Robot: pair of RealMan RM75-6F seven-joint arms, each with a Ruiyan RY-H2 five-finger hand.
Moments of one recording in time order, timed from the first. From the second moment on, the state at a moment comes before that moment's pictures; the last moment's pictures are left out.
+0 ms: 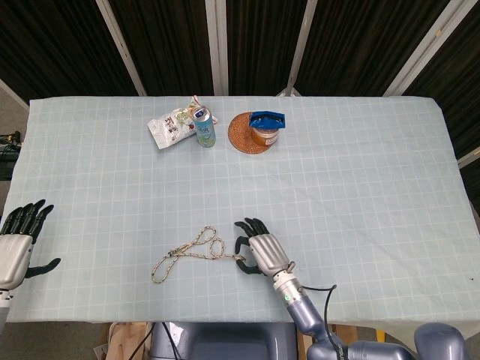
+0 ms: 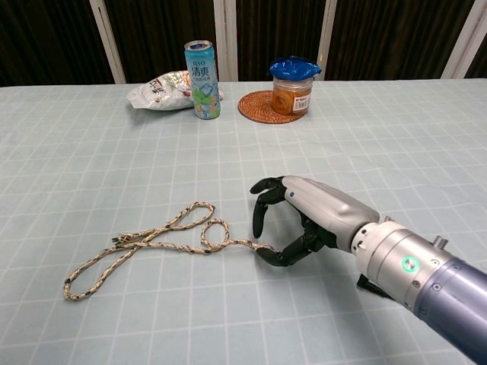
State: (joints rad) left arm -0.12 -1.11 -0.04 -1.63 1.50 1.44 0.07; right arm 0.55 -1.88 0.16 -1.49 -1.23 1.06 -0.23
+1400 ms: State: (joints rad) left arm -0.13 -1.11 -0.03 -1.64 1.49 1.43 0.06; right arm 0.54 -1.93 0.16 -1.46 -1.19 1.09 -0.31
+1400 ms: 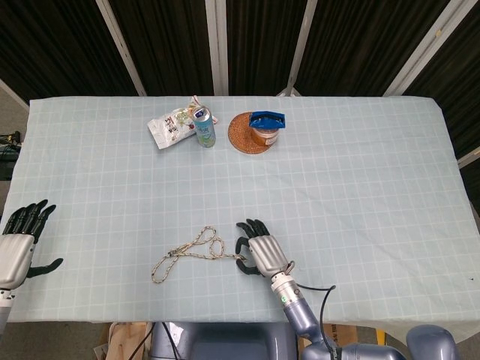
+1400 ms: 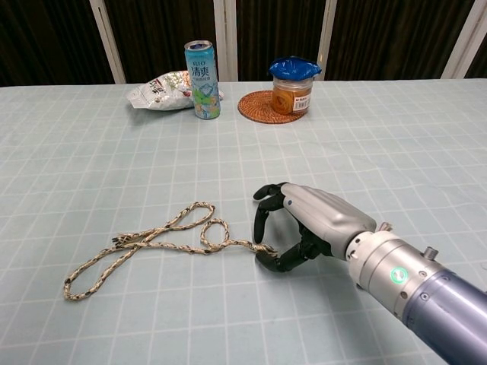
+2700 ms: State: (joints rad) left arm -0.13 -1.12 -0.03 -1.66 1.49 1.42 0.11; right arm 0.48 -1.69 0.17 -1.63 -1.18 1.16 -0.30
